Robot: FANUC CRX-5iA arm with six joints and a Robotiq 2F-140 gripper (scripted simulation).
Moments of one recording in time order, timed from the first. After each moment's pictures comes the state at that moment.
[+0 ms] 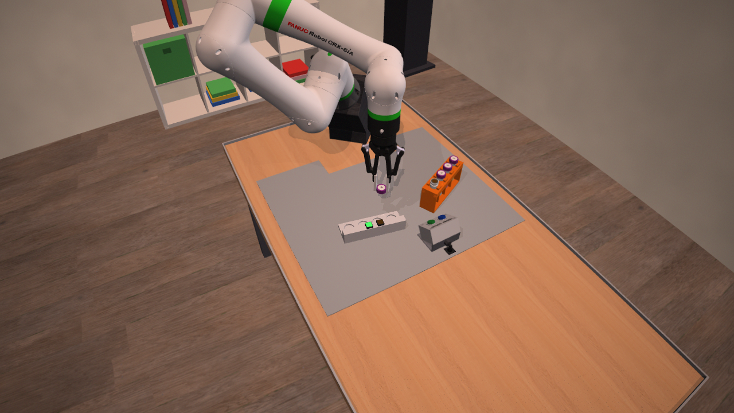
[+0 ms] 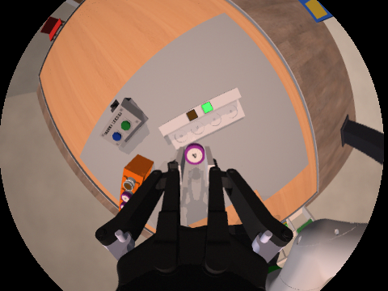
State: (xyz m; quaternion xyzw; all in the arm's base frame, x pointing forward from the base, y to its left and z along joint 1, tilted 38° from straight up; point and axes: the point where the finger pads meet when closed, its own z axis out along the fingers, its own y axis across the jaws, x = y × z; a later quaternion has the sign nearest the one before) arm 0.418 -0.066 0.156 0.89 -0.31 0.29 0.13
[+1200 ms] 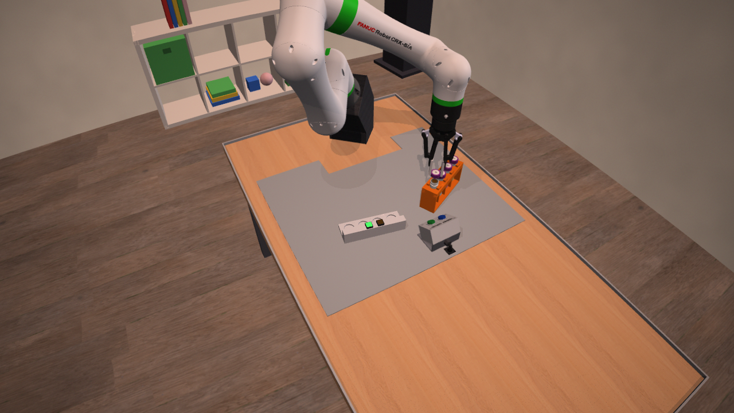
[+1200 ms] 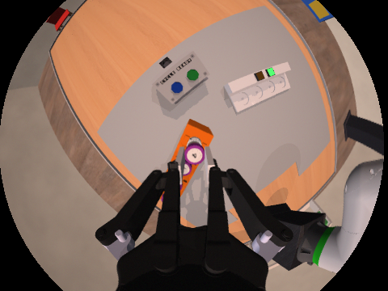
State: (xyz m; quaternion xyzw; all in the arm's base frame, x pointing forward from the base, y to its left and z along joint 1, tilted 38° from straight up) arm 0.463 0.120 0.080 0.89 -0.31 0.29 0.14
